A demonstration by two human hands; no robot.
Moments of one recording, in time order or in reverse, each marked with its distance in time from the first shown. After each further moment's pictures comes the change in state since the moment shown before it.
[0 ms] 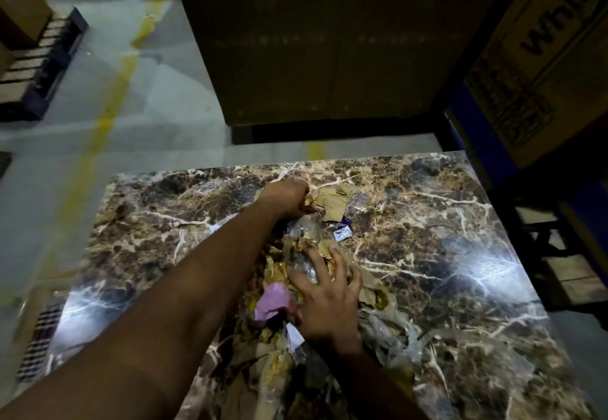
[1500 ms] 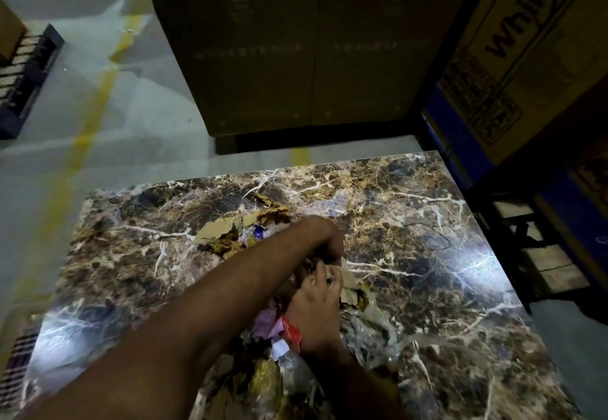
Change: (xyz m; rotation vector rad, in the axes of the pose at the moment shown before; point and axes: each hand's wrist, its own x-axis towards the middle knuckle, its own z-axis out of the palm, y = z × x) left_hand 0.000 0.128 0.001 0.006 -0.736 0.174; right_hand 0.002 -0.007 -0.013 -0.044 -0.077 0.041
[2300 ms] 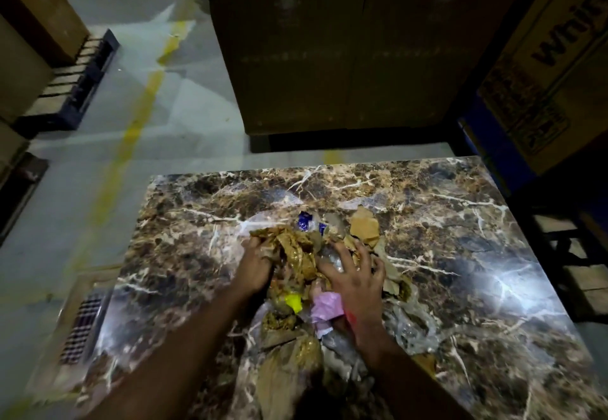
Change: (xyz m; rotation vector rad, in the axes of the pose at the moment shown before) left_hand -0.093 -0.138 0.191 -1.149 0.984 -0.102; right_hand 0.002 0.001 0.005 -0.086 0.018 -0.010
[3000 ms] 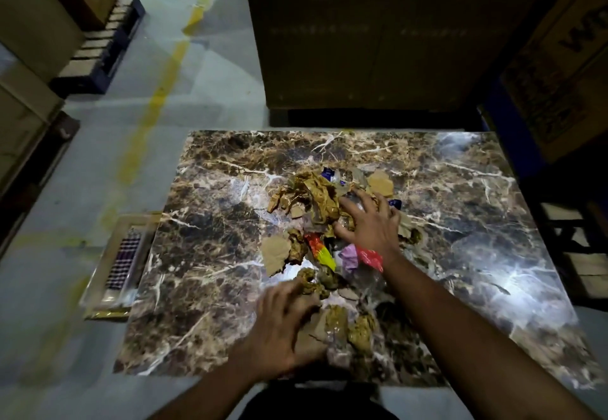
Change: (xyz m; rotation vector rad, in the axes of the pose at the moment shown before) left_hand -0.231 -0.074 0.032 0.595 -0.035 0.581; right_hand -0.005 0.001 -0.032 0.073 -0.167 -0.017
